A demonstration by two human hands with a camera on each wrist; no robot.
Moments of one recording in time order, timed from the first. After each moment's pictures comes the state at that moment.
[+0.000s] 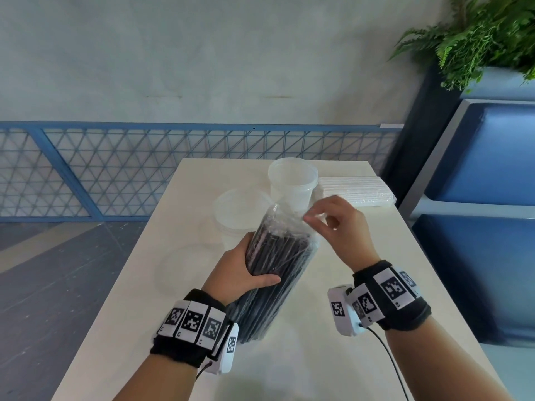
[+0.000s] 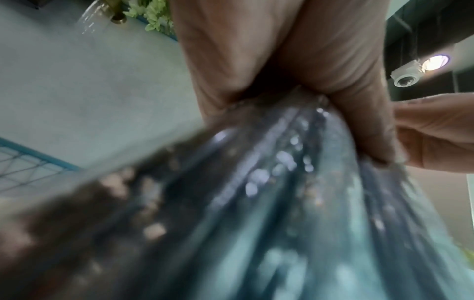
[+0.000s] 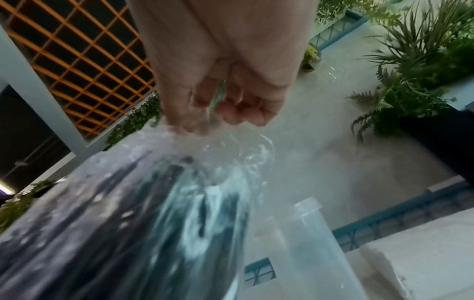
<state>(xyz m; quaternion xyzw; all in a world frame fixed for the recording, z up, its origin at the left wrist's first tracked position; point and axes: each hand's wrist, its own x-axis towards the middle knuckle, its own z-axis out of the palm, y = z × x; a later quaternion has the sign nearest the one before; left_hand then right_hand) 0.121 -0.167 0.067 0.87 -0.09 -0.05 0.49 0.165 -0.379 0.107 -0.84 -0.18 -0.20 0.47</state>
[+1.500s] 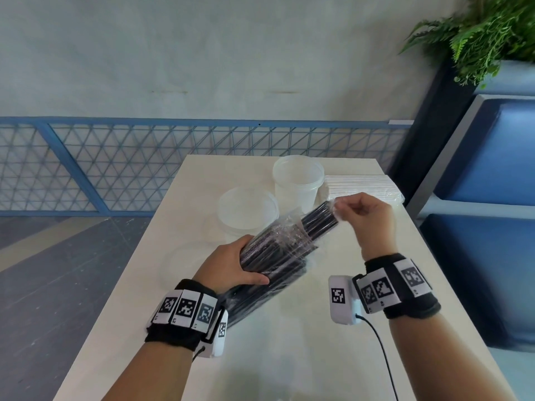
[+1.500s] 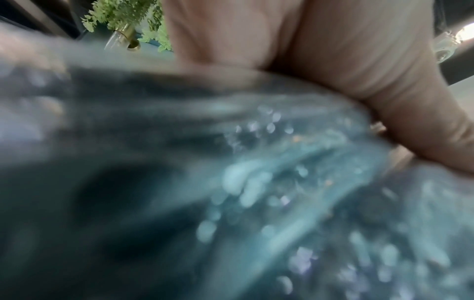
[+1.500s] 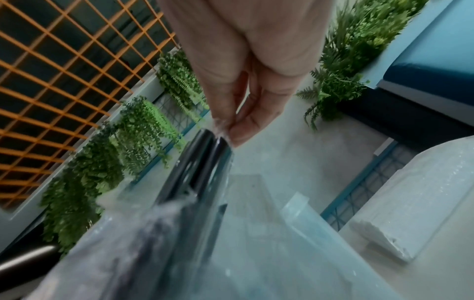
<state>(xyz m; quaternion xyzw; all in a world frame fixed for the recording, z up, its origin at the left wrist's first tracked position) 0.139 -0.146 0.061 0.91 -0.08 -0.09 0.40 0.188 -0.397 0.101 -0.78 0.00 -0.17 0.61</state>
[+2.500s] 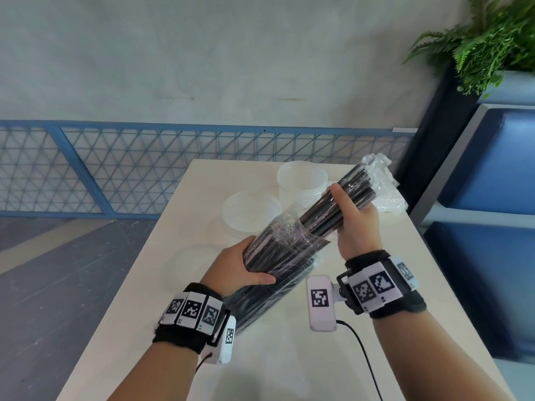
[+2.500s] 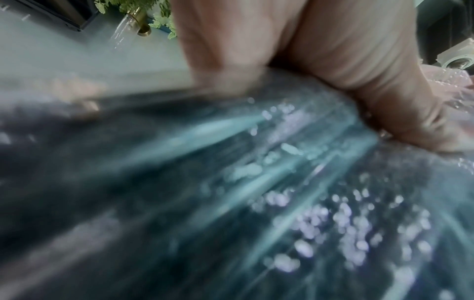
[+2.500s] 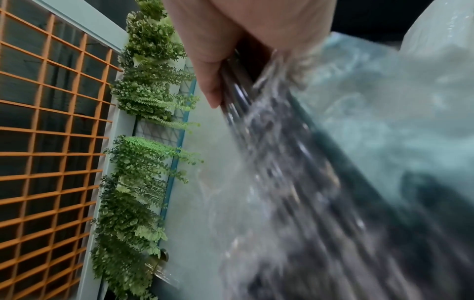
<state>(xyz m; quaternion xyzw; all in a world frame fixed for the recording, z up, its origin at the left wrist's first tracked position) 0.134 -0.148 0.059 0.87 -0.08 -0.06 0.49 0.176 -0.358 0.133 -0.59 0.07 -0.11 0.80</state>
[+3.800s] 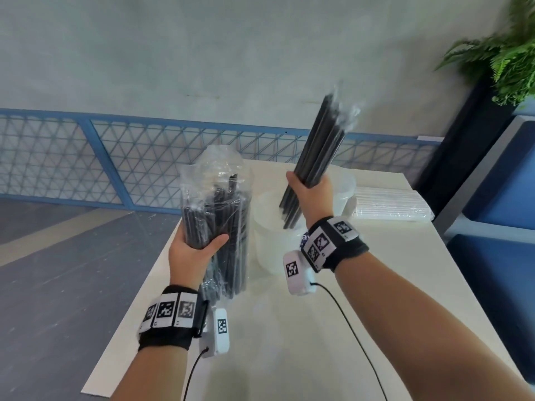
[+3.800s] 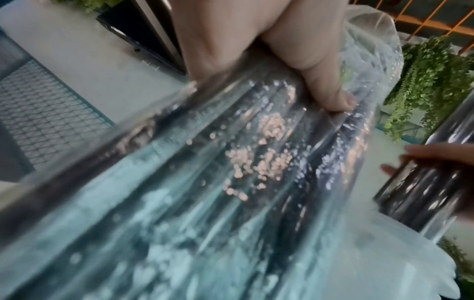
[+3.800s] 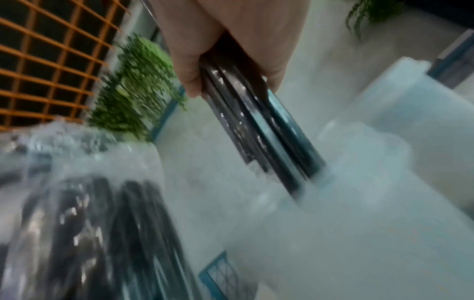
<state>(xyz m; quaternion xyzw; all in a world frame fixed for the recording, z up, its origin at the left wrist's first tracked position) 0.117 -0.068 0.060 0.71 0.19 0.25 0.63 0.231 -0.251 0.125 -0.74 0.00 -0.12 0.66</state>
